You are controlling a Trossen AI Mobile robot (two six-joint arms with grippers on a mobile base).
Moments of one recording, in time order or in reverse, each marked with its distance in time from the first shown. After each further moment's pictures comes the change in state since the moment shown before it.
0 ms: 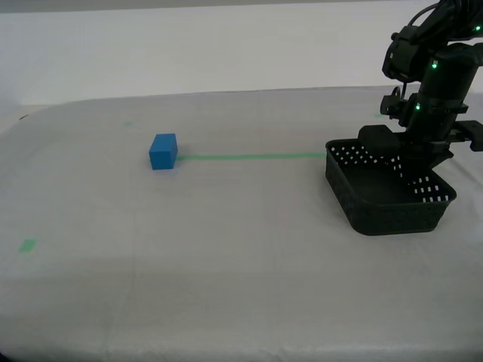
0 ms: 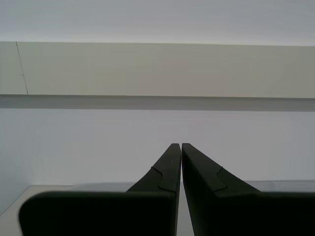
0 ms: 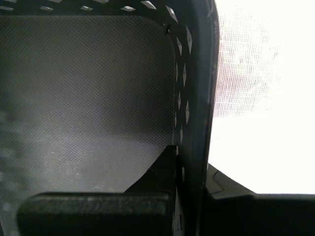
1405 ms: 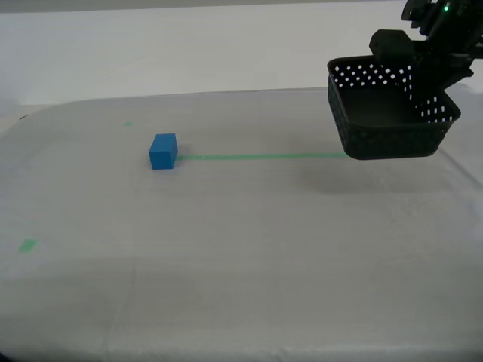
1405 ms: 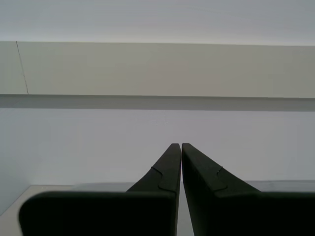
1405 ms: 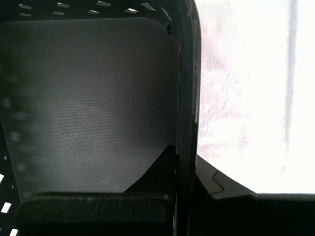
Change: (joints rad) arm 0 0.004 -0.305 0.150 -0.227 -0.021 0.085; arm 1 0.000 0.000 0.000 0.000 0.000 0.000
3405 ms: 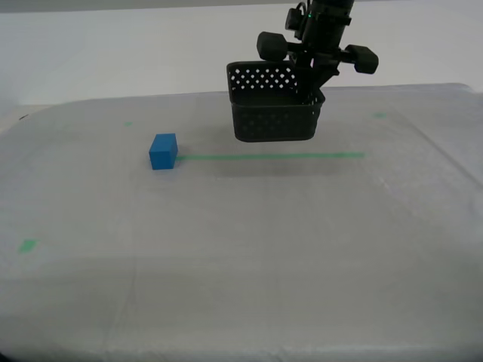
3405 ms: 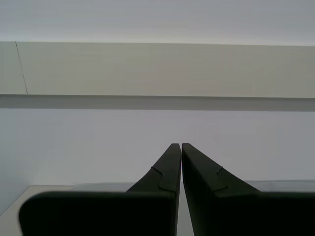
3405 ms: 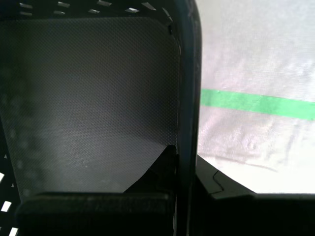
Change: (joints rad) arm 0 0.271 0.527 0.665 -0.202 -0.098 0.177; arm 1 0.000 0.000 0.000 0.000 0.000 0.000
